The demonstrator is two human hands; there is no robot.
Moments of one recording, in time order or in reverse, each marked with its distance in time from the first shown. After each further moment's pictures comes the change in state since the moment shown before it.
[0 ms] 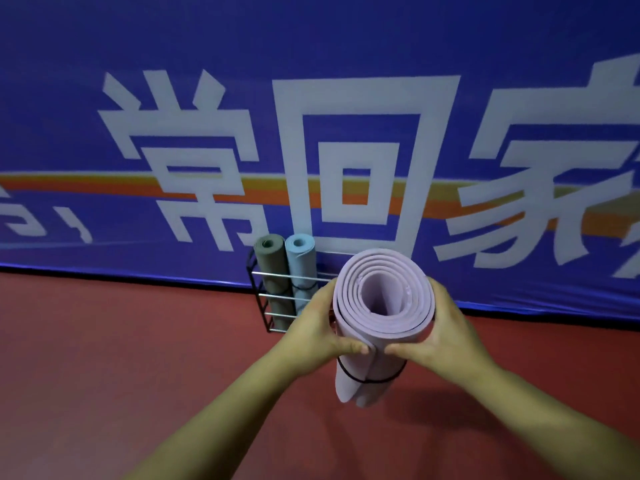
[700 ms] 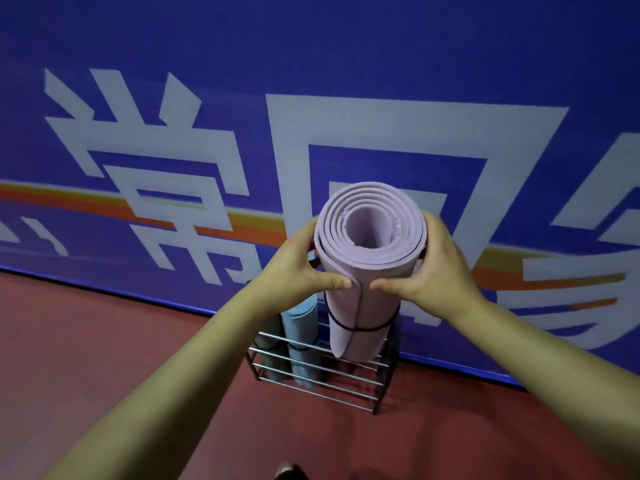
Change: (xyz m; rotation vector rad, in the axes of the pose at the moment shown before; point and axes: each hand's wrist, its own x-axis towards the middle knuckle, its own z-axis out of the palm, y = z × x) left_hand 0.347 -0.067 -0.142 0.008 0.106 0.008; right_hand 0.409 0.028 0.014 -0.016 0.053 -0.230
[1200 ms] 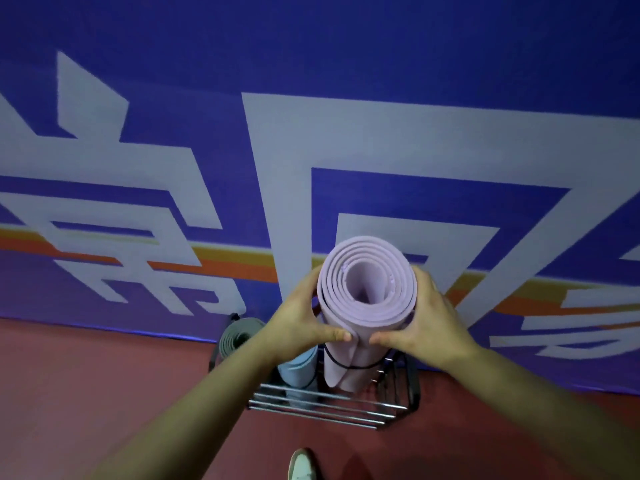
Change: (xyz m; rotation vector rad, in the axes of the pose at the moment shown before) left_hand 0.135 -0.173 -0.043 -0.147 -0.162 -0.175; right_hand 0.115 0.081 0.113 -0.053 -0.187 0.290
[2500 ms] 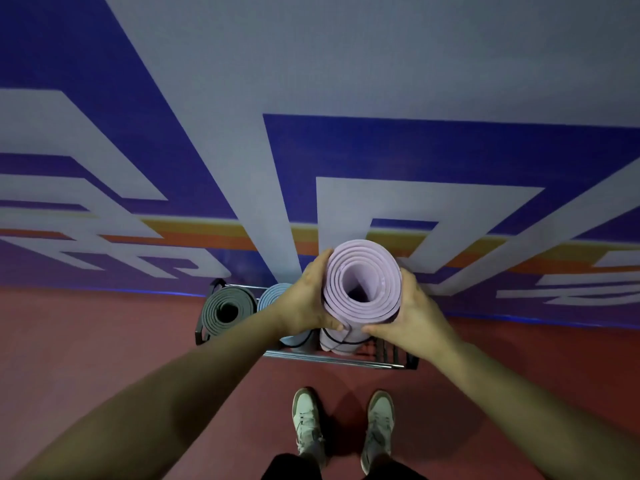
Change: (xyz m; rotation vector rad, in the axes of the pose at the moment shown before) left_hand 0.085 -0.098 0.026 0.254 -0.253 -0.142; right_hand 0.037 0.112 0.069 0.025 -0.167 0.268
